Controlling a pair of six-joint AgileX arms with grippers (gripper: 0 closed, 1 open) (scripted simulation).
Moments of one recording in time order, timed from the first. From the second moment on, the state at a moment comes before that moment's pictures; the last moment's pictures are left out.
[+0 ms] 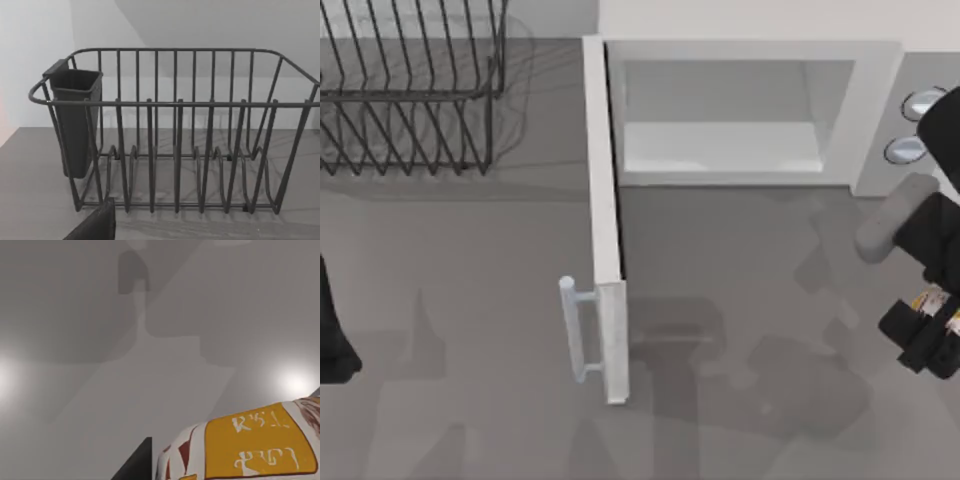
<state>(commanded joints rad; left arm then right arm) 0.00 0.00 0.00 0.00 0.00 0.00 0.36 1.51 1.00 -0.92 0.08 -0.42</state>
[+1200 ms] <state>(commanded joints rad) 0.00 0.00 0.00 0.00 0.00 0.00 0.62 2.31 1.32 0.56 0.61 0.26</state>
